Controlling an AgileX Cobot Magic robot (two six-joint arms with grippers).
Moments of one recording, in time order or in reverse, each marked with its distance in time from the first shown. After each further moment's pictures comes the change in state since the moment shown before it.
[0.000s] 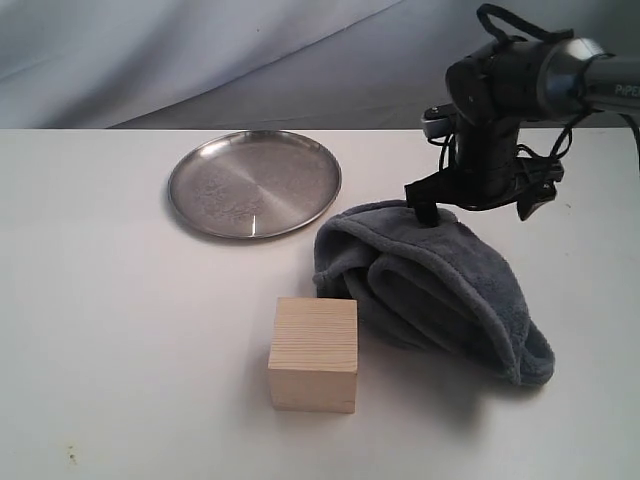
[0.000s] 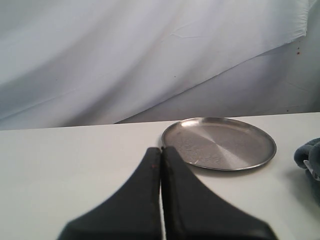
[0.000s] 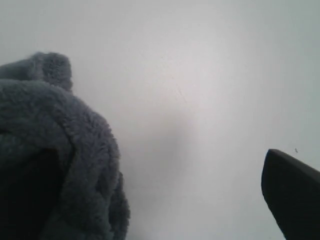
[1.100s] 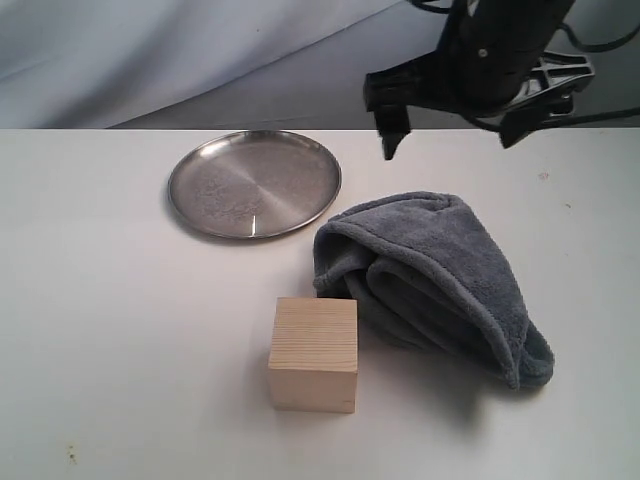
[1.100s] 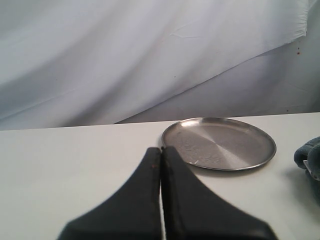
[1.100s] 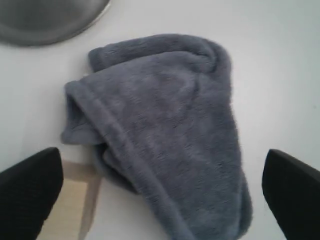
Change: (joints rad) left arm 0.000 0.000 0.000 0.000 0.000 0.000; right arm 0.197 -0.425 0.000 0.181 0.207 -0.034
